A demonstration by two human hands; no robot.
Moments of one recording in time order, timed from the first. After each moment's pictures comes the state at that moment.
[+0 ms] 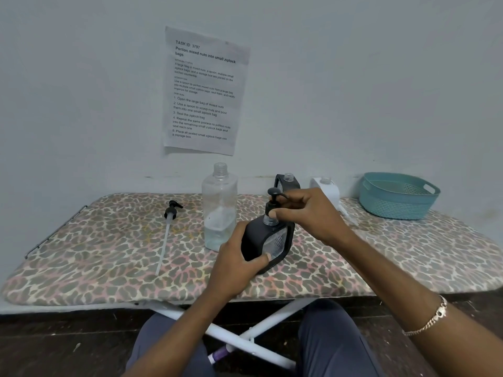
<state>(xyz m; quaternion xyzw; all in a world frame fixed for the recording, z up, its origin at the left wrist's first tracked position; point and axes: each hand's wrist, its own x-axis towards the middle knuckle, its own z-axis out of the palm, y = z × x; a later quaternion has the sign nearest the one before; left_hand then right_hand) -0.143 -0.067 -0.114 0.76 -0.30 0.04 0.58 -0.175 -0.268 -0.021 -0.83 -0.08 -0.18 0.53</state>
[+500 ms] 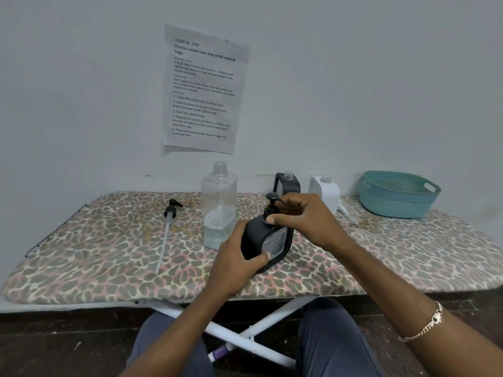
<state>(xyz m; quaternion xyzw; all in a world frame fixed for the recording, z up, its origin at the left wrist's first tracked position) -0.141 -0.067 -0.115 0.75 -0.30 0.04 0.58 -0.175 -0.267 -0.036 -0.84 -0.07 -0.18 0.51</state>
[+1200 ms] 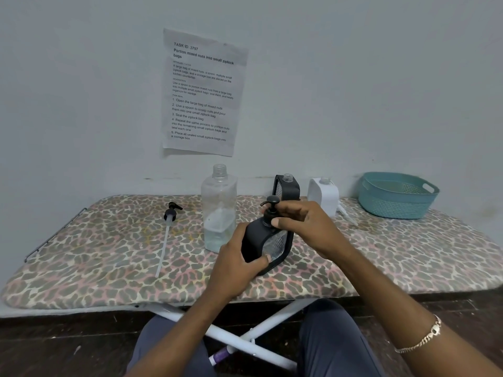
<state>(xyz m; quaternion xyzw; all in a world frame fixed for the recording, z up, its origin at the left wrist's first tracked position) -0.142 -0.067 -0.114 0.76 -0.31 0.04 0.57 -0.181 -0.265 -0.043 -0.80 -0.09 -0.15 0.57</state>
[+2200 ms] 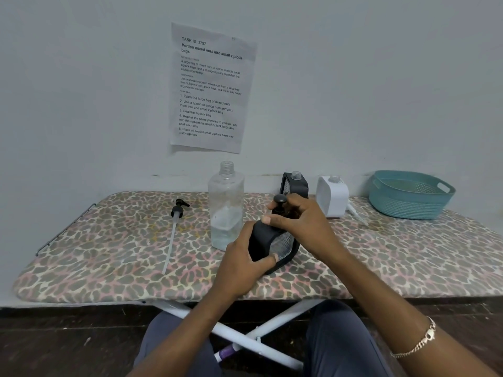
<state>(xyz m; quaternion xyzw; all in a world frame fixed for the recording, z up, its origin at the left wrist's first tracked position) -0.139 -0.067 -0.115 0.77 -0.31 0.04 0.56 -0.165 -0.244 -0.054 -0.78 -0.07 -0.21 0.58</state>
